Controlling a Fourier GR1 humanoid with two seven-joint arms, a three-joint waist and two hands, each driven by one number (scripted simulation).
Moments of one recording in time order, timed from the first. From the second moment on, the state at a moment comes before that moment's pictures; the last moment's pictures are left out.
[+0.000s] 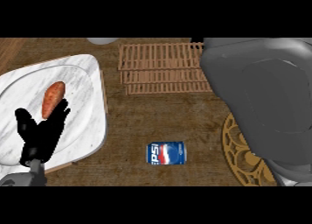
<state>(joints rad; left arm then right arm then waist) -0.05 0.25 0.02 -1.42 0.19 0.05 0.29 -1.34 -0.10 0.07 -1.41 0.69 0.17 1.01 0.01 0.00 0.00</state>
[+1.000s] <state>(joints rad) -0.07 0.22 0.02 -1.40 0.16 0.05 0.28 -1.41 -0.17 0.00 -0.89 0.75 0.05 0.64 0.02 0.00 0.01</state>
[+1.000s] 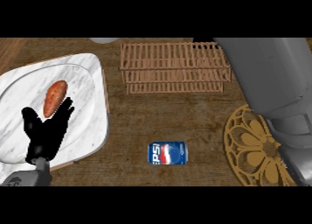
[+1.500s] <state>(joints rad) -0.07 0.22 0.03 -1.41 0.15 0.04 0.29 -1.43 -0.17 -0.03 -0.77 0.75 -0.02 0.50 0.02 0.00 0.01</state>
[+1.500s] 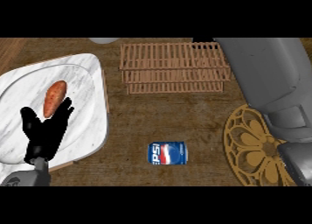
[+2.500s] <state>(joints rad) -0.06 0.22 0.06 -1.41 0.15 0.02 0.29 -1.47 -0.14 -0.29 -0.78 0.56 -0.26 0.51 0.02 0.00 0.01</state>
